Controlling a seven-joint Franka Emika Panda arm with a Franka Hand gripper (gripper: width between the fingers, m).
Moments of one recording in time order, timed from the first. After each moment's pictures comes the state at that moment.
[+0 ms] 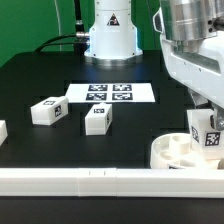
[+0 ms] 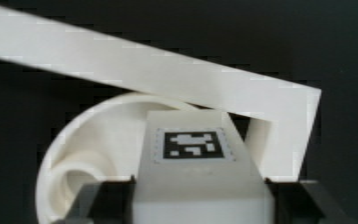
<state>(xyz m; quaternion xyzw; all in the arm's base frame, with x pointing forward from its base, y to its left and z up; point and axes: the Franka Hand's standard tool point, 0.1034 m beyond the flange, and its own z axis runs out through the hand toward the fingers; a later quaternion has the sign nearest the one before) 0.650 0.102 0.080 -0.74 0.66 0.04 0.10</state>
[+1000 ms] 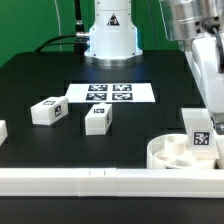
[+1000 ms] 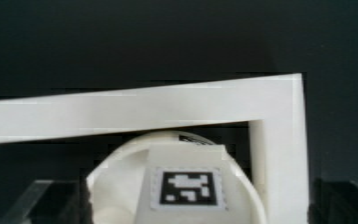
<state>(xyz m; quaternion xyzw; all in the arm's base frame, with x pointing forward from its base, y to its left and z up) 0.654 0.107 0.089 -0.67 0.73 0.06 0.12</state>
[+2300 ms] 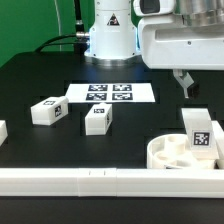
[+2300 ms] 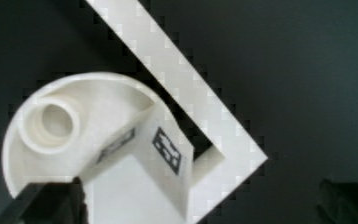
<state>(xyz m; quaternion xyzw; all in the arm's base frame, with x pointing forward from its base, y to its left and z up) 0.653 0.108 0.114 -0.93 0.35 0.03 0.11</state>
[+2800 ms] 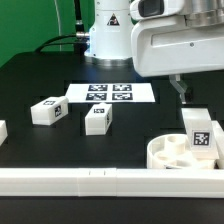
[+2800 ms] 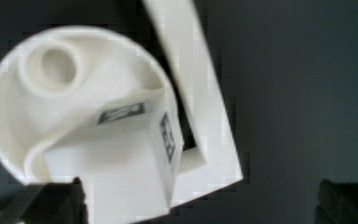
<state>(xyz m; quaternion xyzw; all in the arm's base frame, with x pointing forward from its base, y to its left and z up) 0.652 0.105 0.112 -0.99 0.09 0.00 0.09</state>
